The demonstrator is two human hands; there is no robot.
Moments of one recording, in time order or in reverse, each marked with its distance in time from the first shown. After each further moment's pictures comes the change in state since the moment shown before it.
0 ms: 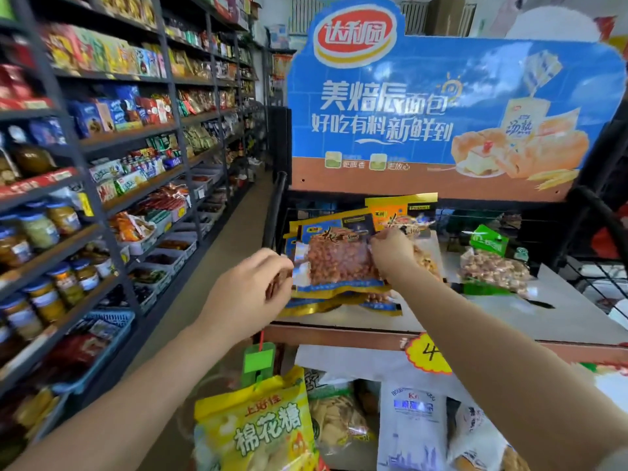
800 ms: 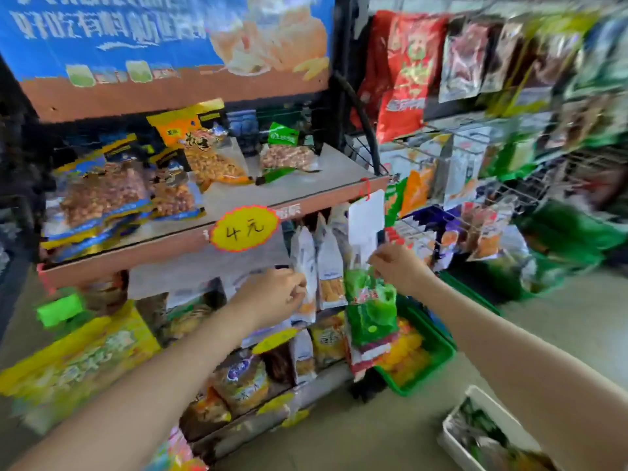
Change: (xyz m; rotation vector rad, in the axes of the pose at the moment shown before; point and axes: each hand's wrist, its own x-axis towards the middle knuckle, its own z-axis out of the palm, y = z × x) left_hand -0.061 0.203 0.151 -0.107 -0.674 0.393; right_hand -0.205 0.245 -0.186 -0.238 0.027 0.224
